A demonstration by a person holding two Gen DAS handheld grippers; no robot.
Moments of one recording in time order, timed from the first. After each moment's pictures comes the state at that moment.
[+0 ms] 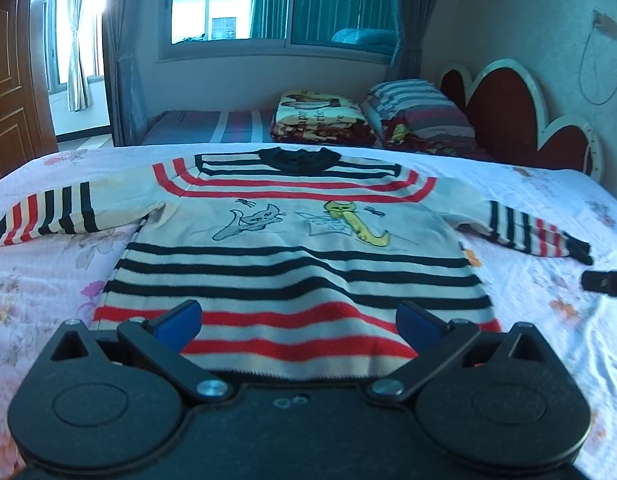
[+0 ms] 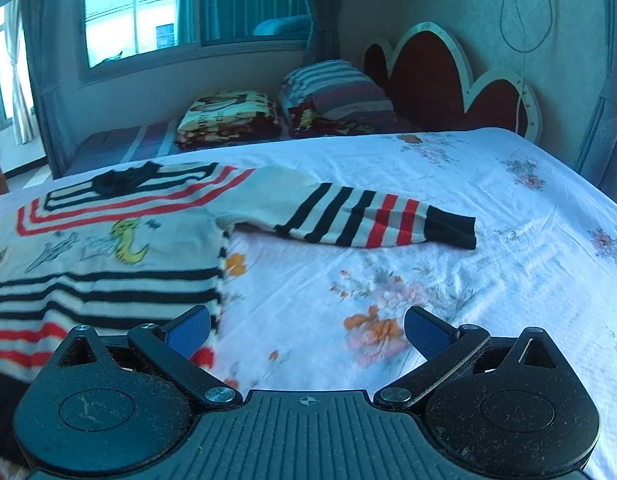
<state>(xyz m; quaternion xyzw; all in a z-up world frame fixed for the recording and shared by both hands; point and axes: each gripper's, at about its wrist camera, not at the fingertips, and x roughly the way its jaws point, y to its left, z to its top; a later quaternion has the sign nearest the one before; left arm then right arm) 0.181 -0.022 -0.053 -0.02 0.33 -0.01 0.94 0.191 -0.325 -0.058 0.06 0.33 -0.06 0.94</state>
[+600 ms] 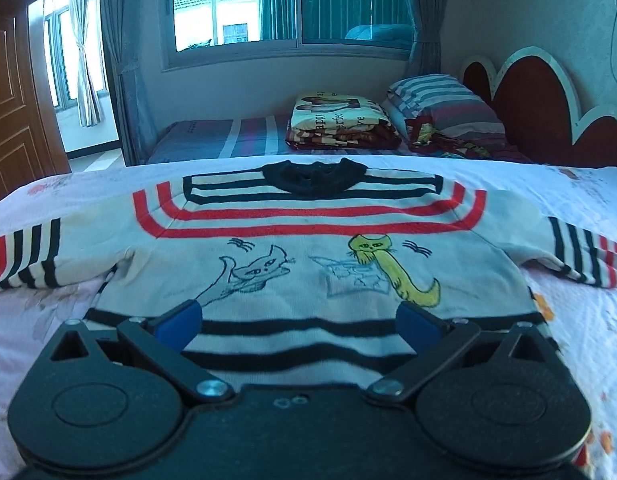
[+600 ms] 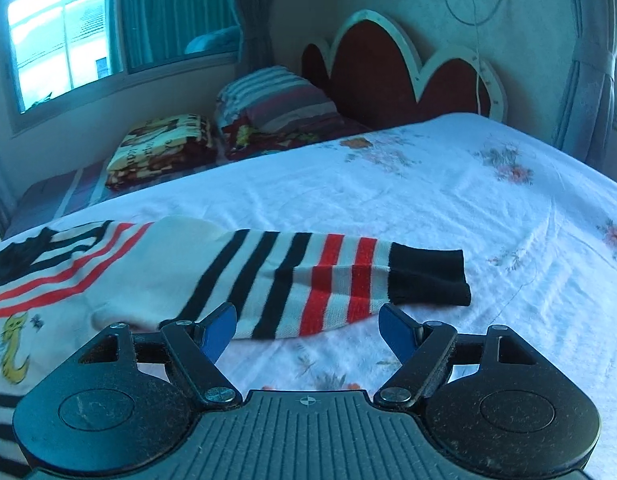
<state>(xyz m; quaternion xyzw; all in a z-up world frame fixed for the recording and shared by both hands) 0.299 -0.039 -0.087 0.01 0.33 0.02 0.94 0.318 -0.415 -0.105 0.11 0.32 -0.14 0.93</state>
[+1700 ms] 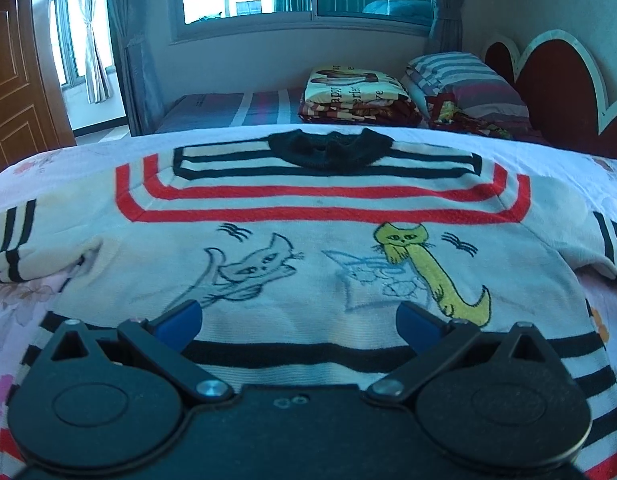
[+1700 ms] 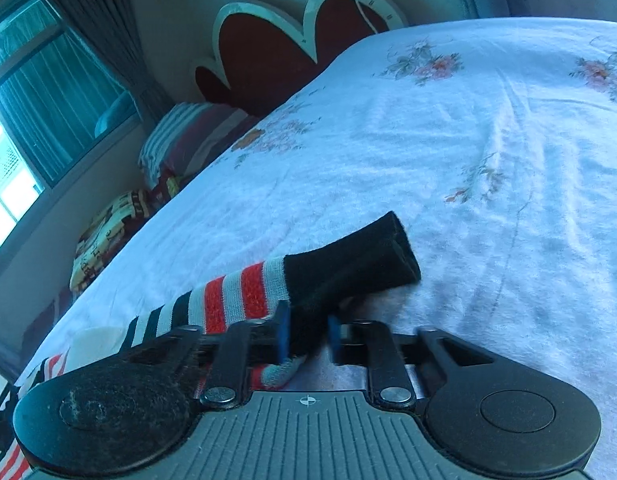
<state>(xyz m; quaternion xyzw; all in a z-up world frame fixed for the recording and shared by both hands) 0.352 -0.031 -0.121 0.01 0.36 0.04 0.93 0.350 -0.535 -0.172 0.34 0.27 -0.20 0.88</state>
